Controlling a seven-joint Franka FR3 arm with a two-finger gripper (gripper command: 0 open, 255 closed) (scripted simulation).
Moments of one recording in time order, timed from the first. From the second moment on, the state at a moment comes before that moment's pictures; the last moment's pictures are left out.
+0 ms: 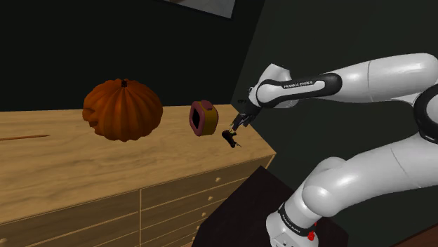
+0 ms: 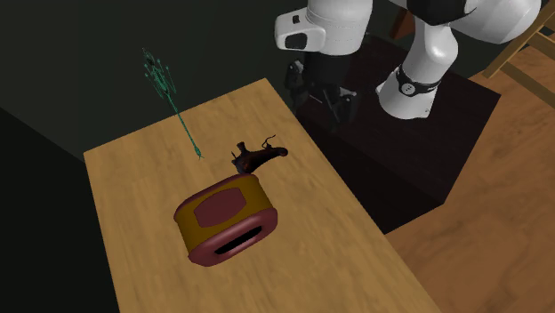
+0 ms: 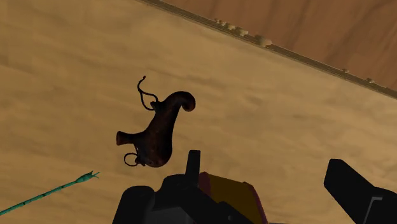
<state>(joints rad) -0.08 -0.44 -0.22 -2.66 0.02 2.36 -0.22</state>
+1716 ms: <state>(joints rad) -0.12 0.25 -0.24 -2.50 0.56 2.88 -0.73</state>
